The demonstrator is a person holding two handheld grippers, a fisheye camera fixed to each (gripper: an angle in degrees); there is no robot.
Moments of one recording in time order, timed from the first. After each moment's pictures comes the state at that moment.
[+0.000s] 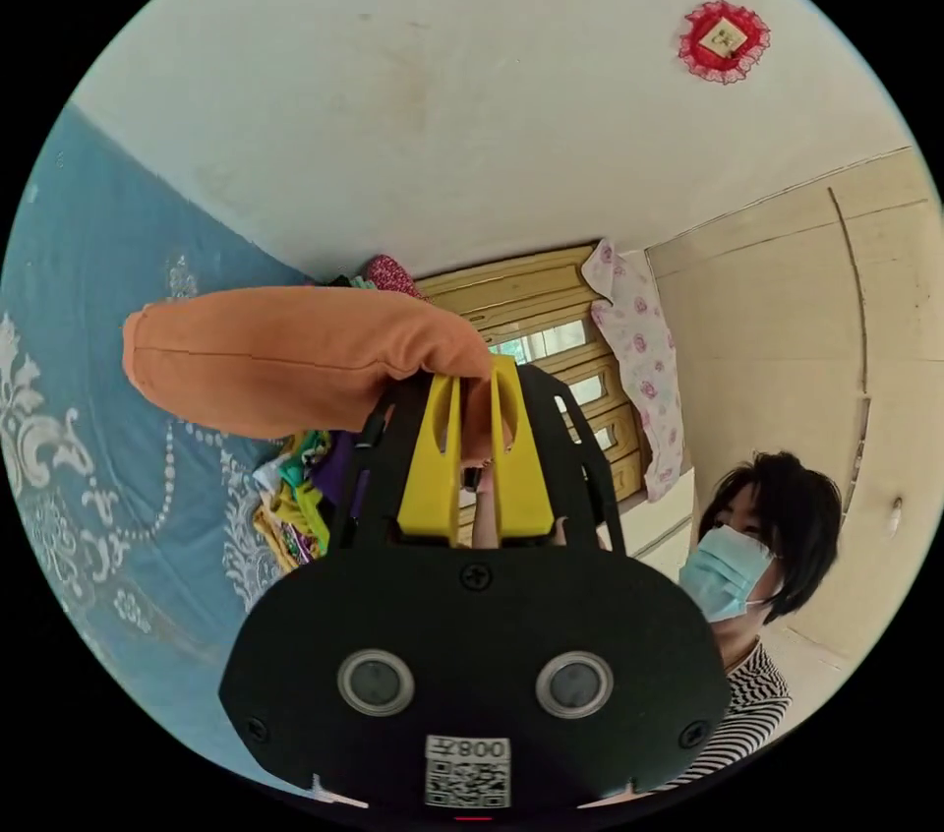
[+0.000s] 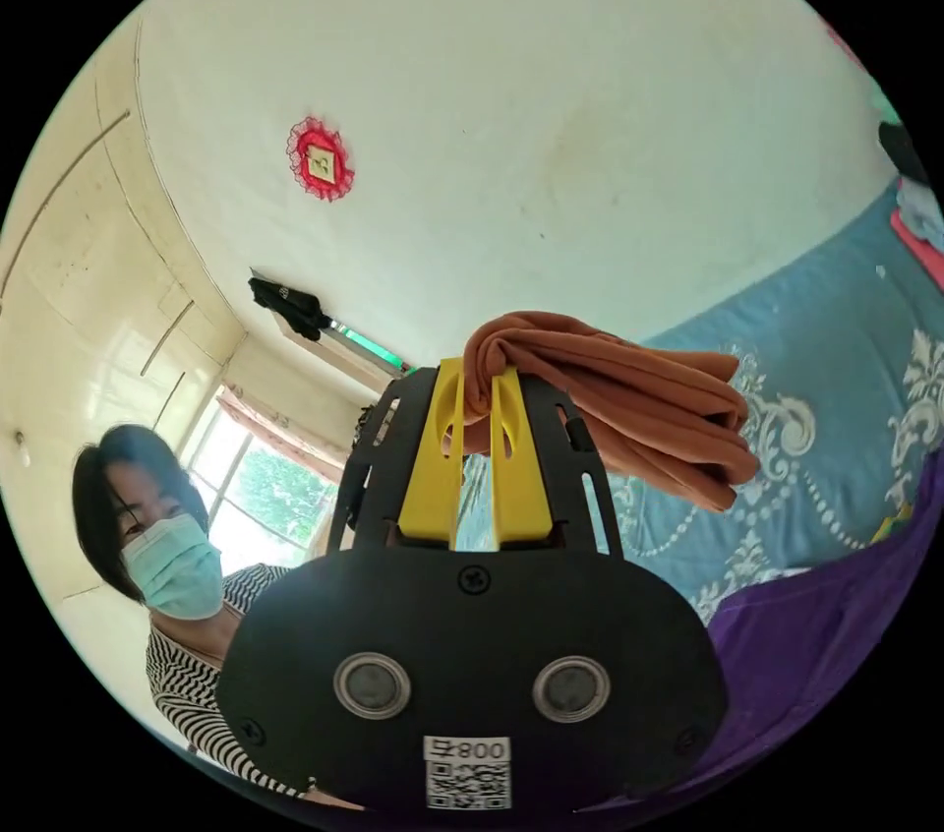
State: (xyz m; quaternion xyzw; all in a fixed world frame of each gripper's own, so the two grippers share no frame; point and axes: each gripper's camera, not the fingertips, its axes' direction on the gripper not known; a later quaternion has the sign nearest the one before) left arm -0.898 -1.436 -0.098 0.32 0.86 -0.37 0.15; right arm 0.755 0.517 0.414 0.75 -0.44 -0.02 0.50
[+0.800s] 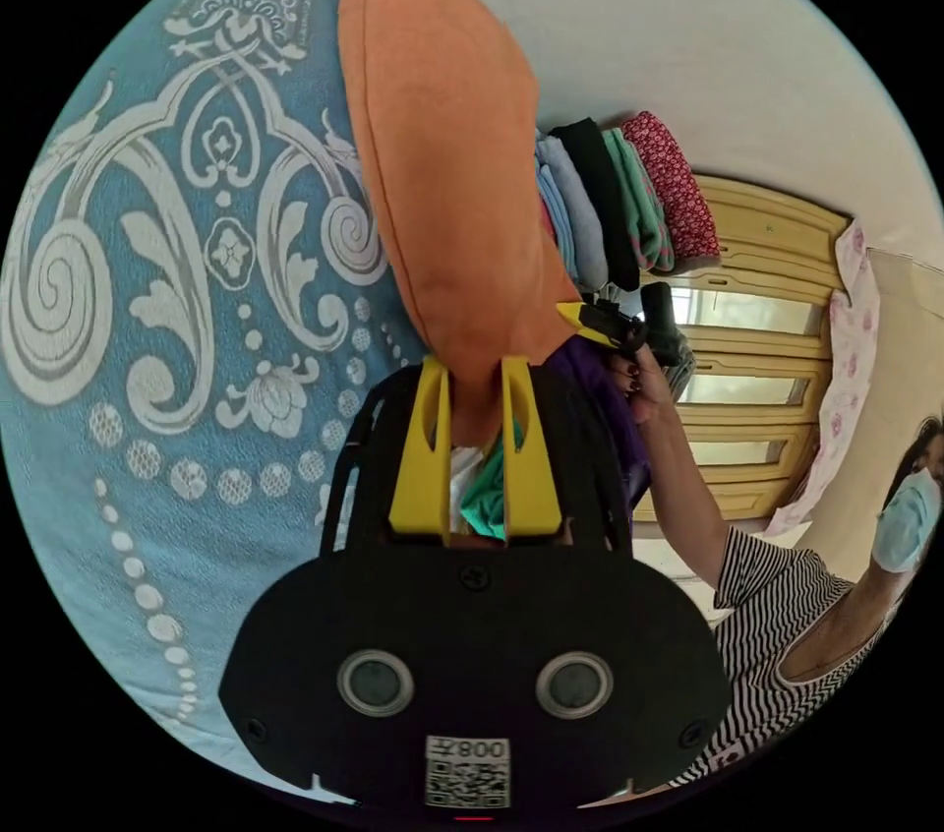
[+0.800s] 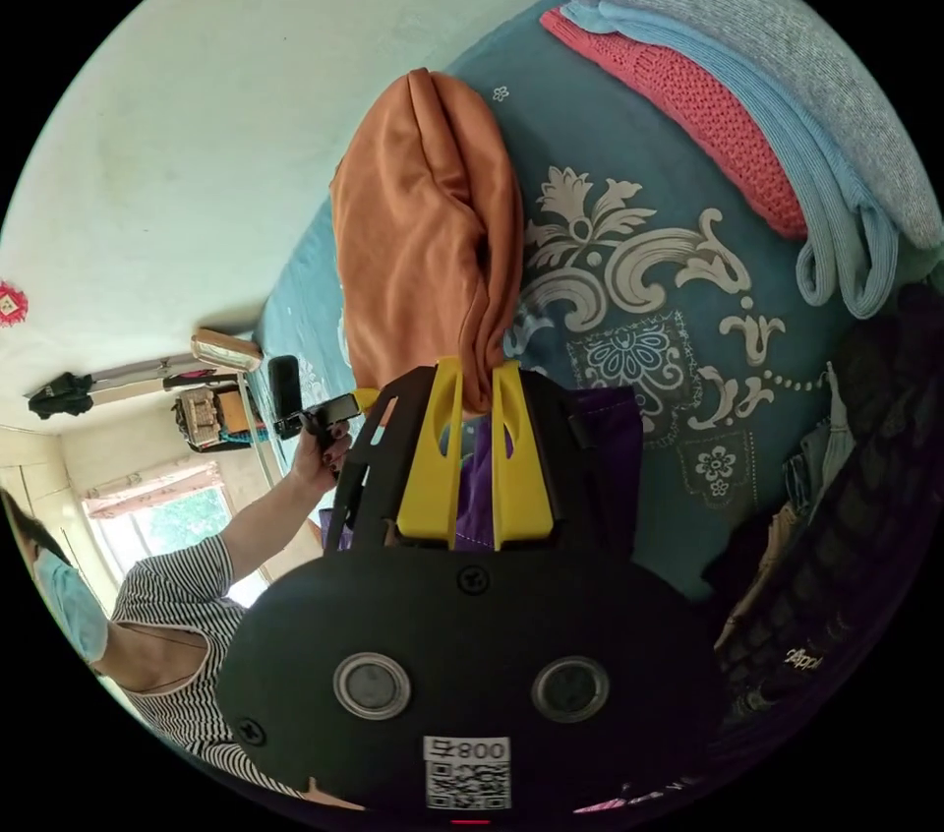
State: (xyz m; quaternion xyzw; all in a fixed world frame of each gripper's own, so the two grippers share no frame) left arm -0.687 -1.881 -0.178 0.07 0.90 -0.28 0.33; right arm 1.126 0.364 0.433 0.45 -0.40 0.22 0.76
